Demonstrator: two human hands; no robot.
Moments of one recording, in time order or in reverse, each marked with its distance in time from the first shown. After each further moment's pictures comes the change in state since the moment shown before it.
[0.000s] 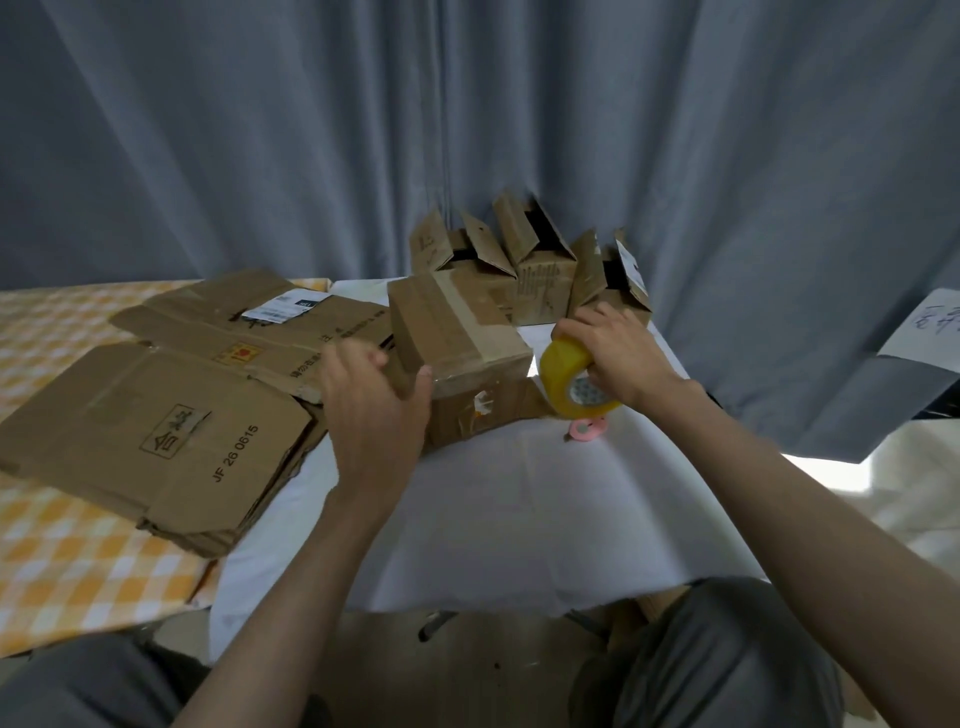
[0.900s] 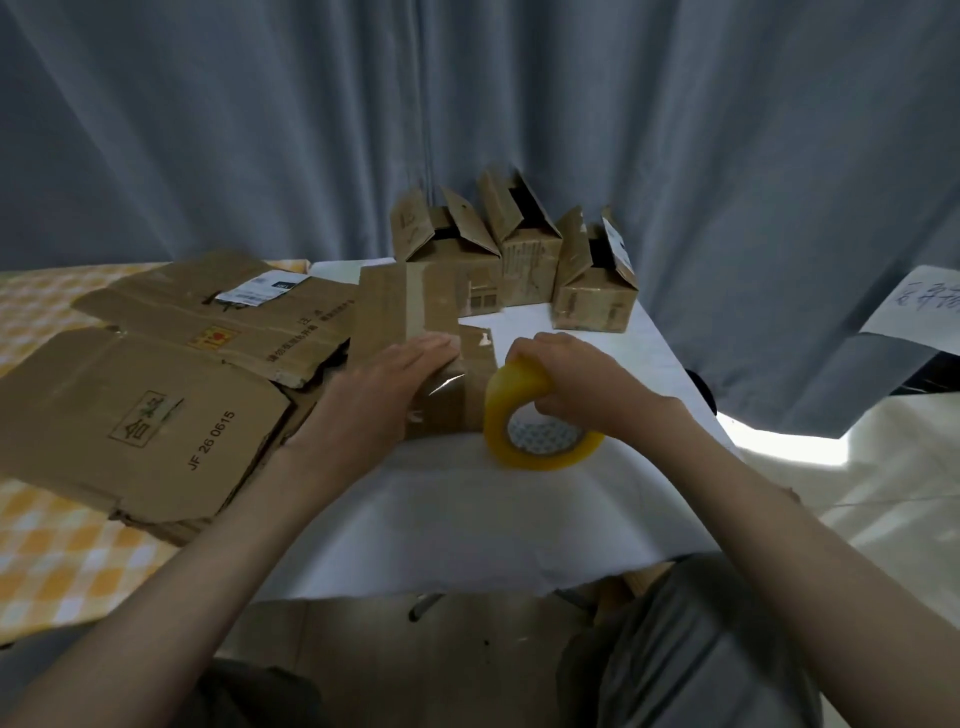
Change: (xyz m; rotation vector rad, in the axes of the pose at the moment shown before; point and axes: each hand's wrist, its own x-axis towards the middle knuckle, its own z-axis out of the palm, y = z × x) left_hand 0.017 -0.017 -0.009 0.314 -0.527 0.695; right_hand -0.027 -0.043 0.002 0.287 -0.155 0.010
